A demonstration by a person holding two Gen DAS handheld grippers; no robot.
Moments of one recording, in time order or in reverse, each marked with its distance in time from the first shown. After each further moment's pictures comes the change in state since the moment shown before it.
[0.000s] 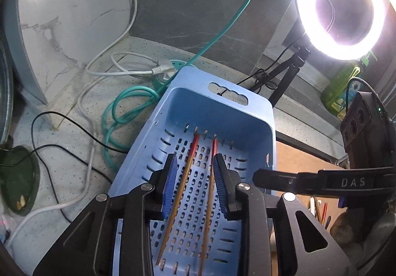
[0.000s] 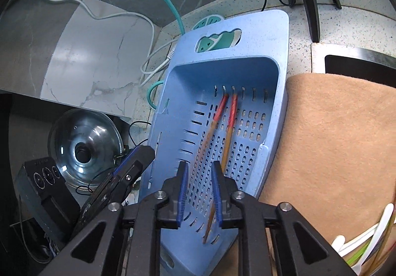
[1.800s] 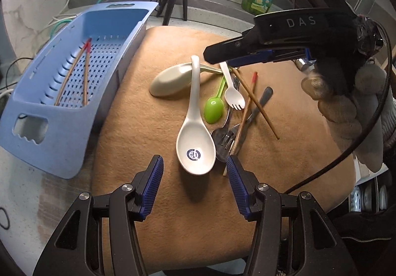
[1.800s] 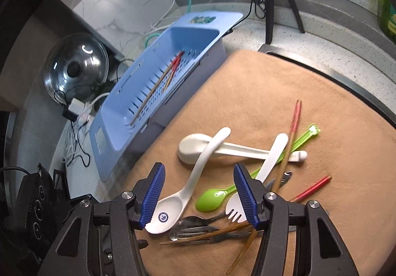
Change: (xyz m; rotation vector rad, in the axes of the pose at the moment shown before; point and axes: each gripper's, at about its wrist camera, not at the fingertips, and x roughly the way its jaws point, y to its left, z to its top) left arm -0.054 -0.131 -0.194 0.236 0.179 -0.130; right arm -0.095 -0.056 -0.104 -0.417 0.055 -0.187
